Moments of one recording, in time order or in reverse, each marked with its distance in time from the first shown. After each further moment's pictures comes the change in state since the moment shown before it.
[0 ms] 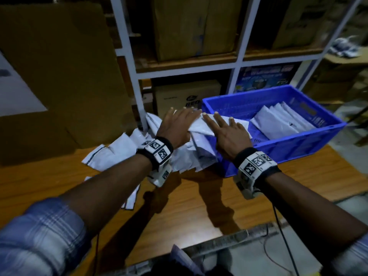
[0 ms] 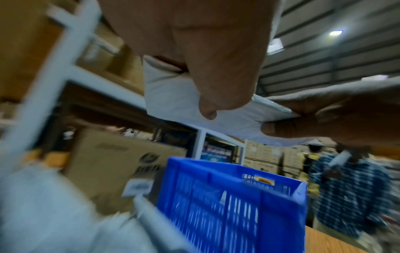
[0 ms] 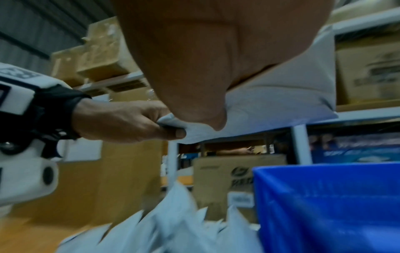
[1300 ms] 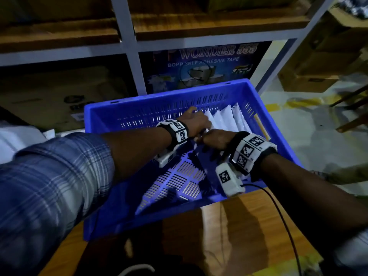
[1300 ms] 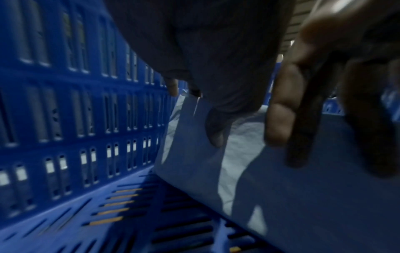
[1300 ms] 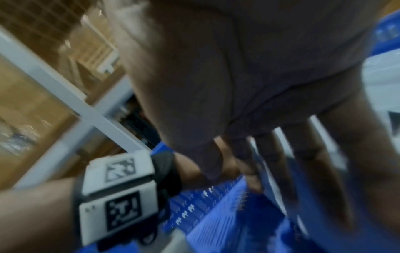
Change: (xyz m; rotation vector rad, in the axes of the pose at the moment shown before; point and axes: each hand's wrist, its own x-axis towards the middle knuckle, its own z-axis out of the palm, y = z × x) left_hand 0.392 0.214 0.239 -0.063 -0.562 0.327; right_hand 0.165 0.367 0.094 0.623 -0.825 0.278
